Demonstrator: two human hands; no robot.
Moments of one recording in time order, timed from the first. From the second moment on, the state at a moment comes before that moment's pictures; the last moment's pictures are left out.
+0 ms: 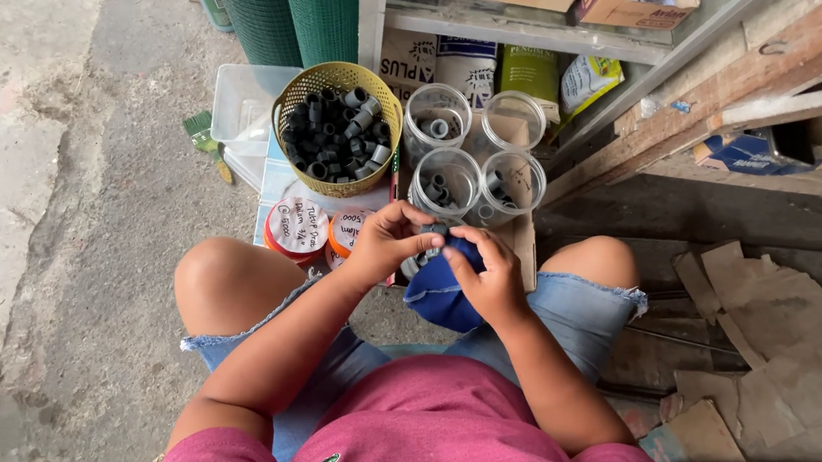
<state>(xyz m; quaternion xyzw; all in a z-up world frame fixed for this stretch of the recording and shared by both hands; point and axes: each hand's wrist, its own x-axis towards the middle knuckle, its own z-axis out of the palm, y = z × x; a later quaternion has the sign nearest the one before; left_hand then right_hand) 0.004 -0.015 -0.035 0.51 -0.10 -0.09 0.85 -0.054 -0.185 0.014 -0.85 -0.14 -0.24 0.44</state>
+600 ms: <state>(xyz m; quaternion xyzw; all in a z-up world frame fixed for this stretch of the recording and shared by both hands) 0.011 -0.010 -0.027 0.43 -0.13 -0.15 0.88 -0.037 -0.194 -0.021 -0.43 0.25 0.11 0.86</state>
